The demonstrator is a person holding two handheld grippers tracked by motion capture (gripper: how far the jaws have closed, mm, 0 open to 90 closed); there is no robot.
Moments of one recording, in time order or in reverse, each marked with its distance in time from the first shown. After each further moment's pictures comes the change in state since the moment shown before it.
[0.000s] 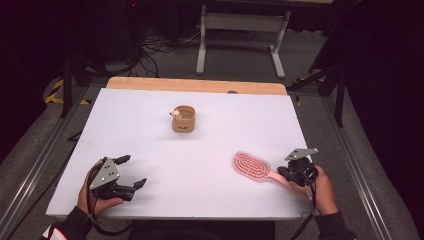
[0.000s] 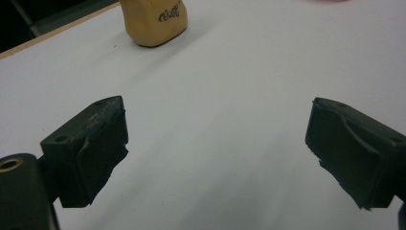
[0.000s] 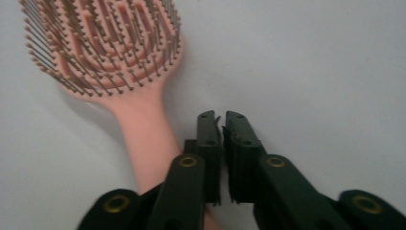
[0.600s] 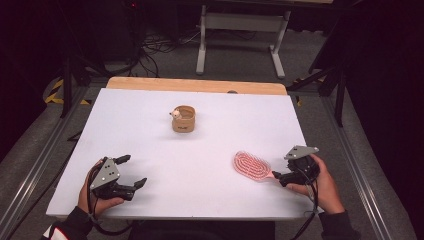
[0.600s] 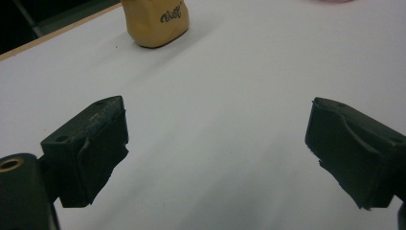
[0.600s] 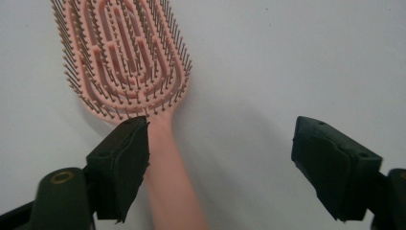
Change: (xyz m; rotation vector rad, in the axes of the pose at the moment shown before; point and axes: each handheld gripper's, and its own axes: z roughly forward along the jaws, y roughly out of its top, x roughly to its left) left arm 0.000 0.000 0.001 -0.002 0.007 -0.002; right arm 0.010 0.016 -0.018 -0.046 -0.051 -0.119
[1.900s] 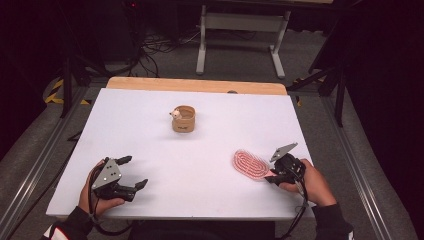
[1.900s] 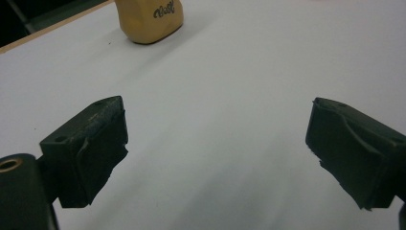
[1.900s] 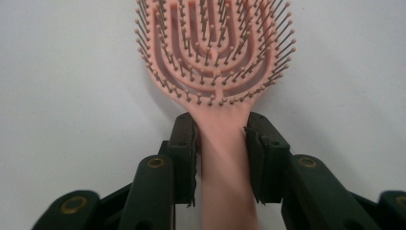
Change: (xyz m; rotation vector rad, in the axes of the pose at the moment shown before) left arm -0.001 0.000 0.002 0.016 -0.017 0.005; right arm 0.010 0.016 0.026 0.187 0.247 -0.079
